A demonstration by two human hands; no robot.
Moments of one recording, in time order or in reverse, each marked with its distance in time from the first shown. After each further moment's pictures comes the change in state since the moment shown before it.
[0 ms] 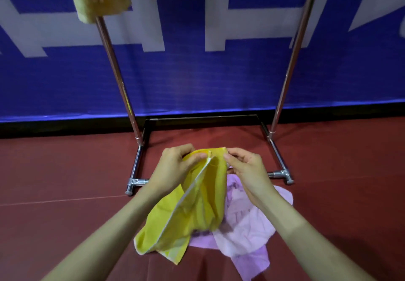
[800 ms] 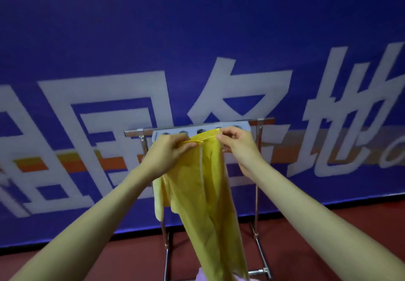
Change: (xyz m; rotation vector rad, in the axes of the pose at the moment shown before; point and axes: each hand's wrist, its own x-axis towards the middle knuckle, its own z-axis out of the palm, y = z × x) left_hand 0.174 0.589 -0.438 0.310 0.024 0.331; right_hand -0.005 -0.748 0.128 -0.090 -0.004 -0.251
